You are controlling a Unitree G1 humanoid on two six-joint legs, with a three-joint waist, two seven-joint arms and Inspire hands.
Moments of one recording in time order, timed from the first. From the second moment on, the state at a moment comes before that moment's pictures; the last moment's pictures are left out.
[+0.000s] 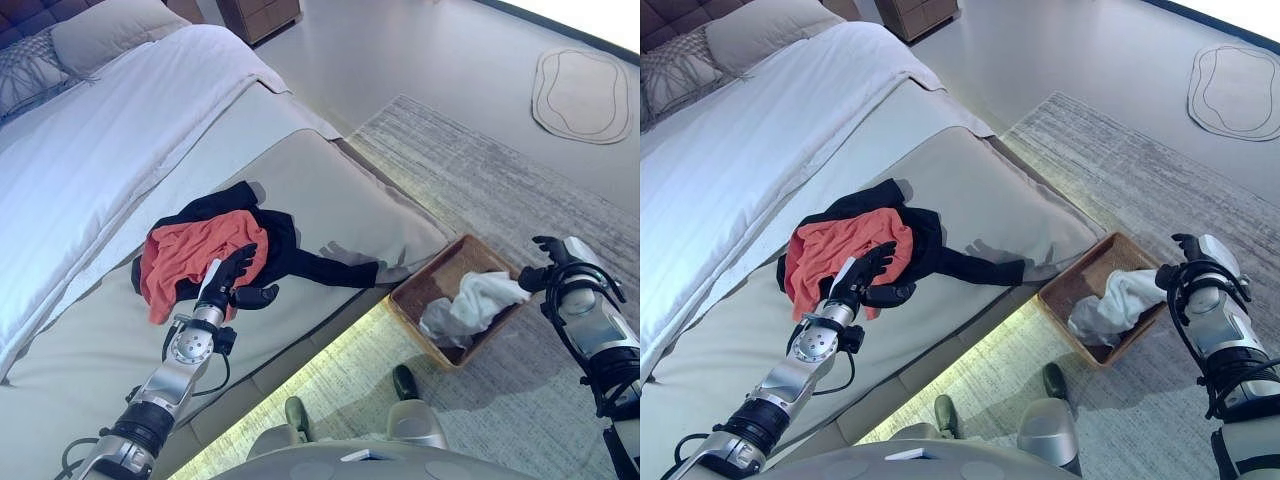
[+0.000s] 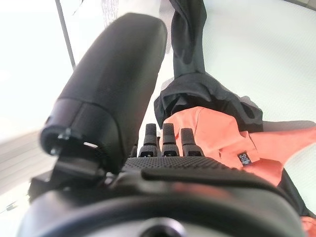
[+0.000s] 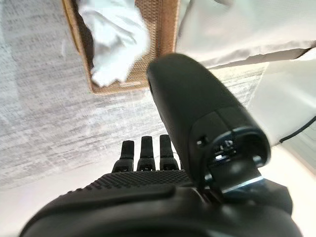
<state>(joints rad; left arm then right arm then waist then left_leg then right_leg) -0.05 0.47 -0.32 0.34 -0.19 -0.05 0.14 -0.29 -0.84 0.17 0.62 -0.12 0.30 -0.11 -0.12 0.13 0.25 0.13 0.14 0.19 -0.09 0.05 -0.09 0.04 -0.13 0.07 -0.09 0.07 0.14</state>
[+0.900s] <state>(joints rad) -0.01 0.43 -0.32 0.38 -0.20 -0.05 0.19 -0.32 -0.70 0.18 0.48 0.04 0.26 -0.15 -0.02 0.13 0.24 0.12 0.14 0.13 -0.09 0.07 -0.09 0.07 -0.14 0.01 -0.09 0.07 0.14</state>
